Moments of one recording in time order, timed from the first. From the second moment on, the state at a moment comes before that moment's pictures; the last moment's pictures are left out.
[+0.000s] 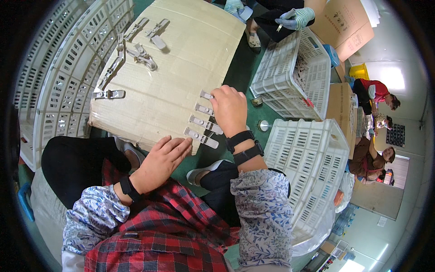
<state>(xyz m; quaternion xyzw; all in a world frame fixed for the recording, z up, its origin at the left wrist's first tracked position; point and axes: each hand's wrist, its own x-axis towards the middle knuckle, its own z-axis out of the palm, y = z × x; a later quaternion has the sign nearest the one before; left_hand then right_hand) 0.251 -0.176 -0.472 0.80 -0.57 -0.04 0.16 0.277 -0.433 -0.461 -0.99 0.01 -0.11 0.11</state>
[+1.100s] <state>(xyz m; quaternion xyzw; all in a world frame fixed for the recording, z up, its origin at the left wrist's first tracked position) 0.237 -0.174 -0.488 0.82 -0.54 -0.02 0.20 0.404 -0.307 -0.450 -0.97 -0.07 -0.13 0.19</state>
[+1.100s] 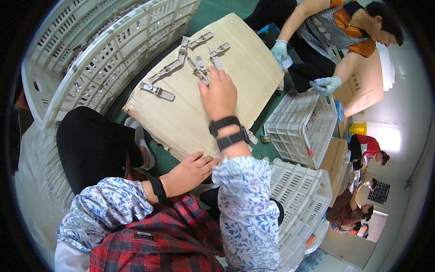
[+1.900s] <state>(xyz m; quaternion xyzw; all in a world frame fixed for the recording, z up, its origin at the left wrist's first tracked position) 0.218 -0.193 -0.522 0.82 -0.52 0.07 0.21 0.312 -0.283 -0.452 -0.95 -0.14 0.04 0.29</state>
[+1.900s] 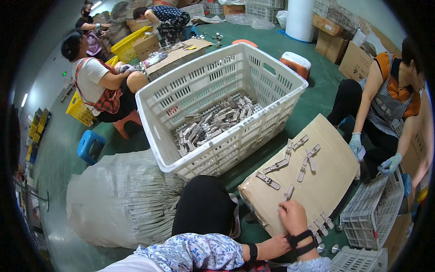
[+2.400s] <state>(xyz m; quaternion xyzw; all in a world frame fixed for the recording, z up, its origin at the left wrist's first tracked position) 0.239 -0.162 -0.479 0.82 -0.57 -0.02 0.06 0.346 -0.270 -0.492 -0.96 -0.28 -0.06 0.04</state>
